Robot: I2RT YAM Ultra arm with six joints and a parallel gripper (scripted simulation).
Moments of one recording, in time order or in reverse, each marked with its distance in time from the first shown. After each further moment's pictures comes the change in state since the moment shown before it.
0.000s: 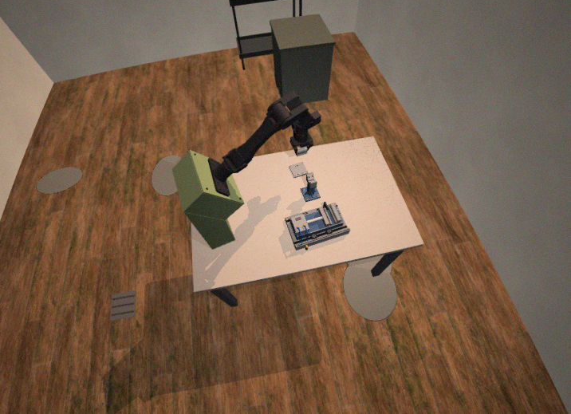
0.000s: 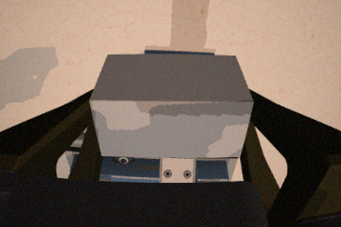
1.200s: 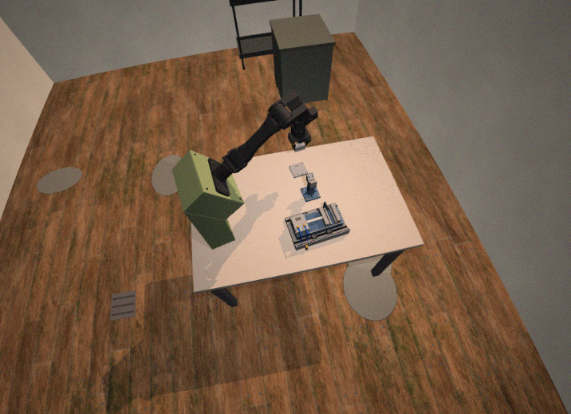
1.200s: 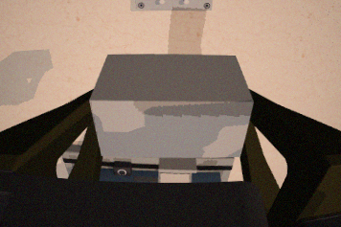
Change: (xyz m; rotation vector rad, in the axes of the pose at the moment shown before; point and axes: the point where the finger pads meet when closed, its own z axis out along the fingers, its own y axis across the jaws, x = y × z) arm -0.027 0.001 -0.006 0.016 -0.021 -0.015
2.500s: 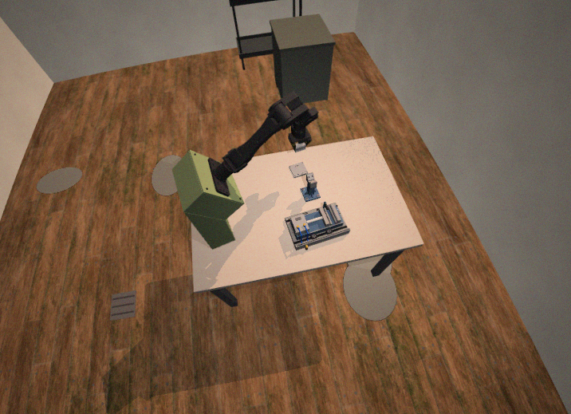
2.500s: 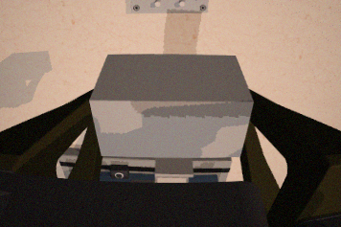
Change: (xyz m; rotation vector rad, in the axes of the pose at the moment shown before) arm -0.001 -0.003 0.004 0.011 -0.003 0.001
